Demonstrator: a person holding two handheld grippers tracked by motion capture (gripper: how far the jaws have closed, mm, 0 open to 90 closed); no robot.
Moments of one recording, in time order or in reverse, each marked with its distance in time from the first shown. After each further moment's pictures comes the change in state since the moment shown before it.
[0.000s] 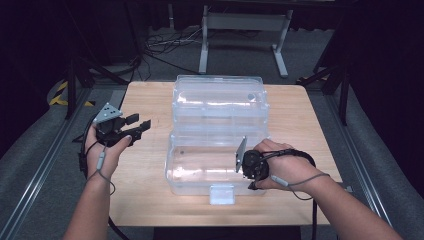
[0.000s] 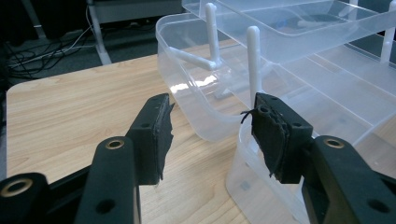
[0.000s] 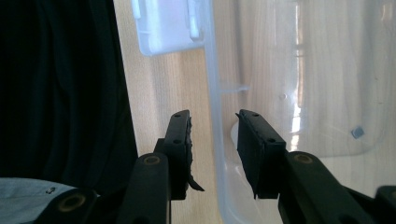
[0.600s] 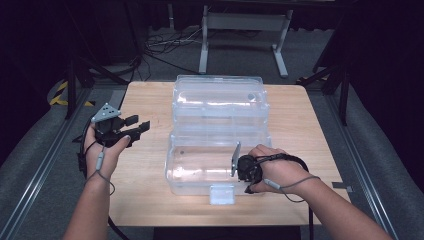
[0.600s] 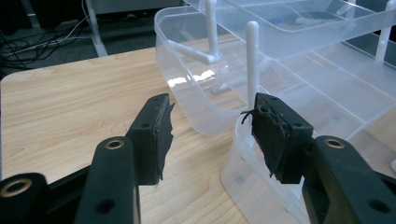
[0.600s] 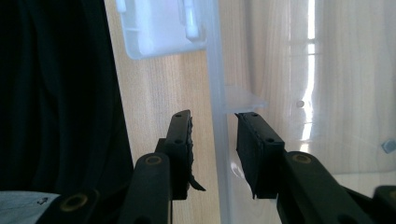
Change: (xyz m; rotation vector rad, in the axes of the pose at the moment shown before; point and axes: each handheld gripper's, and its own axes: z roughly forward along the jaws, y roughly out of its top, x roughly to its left) left arm 0.001 0.001 -0.004 0.032 -0.011 -0.025; right arm -0.004 0.004 0.029 0.022 0.029 0.000
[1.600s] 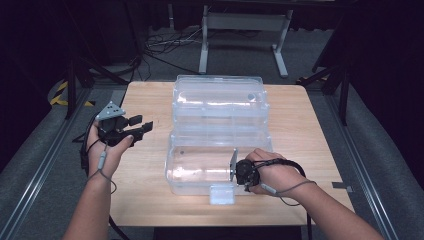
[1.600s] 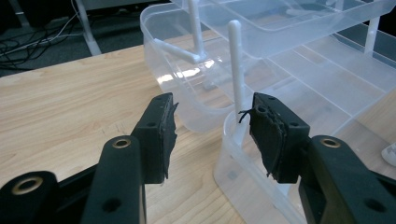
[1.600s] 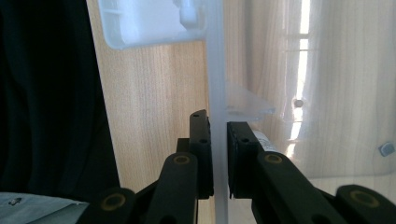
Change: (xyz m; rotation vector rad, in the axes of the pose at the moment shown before) left arm -0.010 0.009 0.002 0.032 -0.024 0.044; right arm 0.002 0.001 0.015 0.036 -0.047 -0.038
